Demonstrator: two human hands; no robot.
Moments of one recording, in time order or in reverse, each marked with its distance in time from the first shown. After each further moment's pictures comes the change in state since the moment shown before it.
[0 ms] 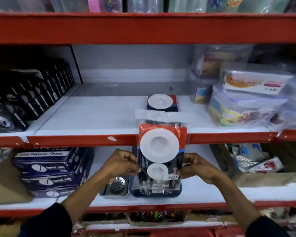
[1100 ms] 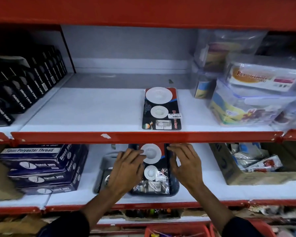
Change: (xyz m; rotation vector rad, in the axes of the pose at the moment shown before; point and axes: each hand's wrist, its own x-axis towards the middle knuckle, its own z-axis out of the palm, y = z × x) left_hand 0.035 -0.058 0.046 1.079 0.505 0.867; right_hand 0.036 0.033 0.044 -0.931 0.864 -0.781
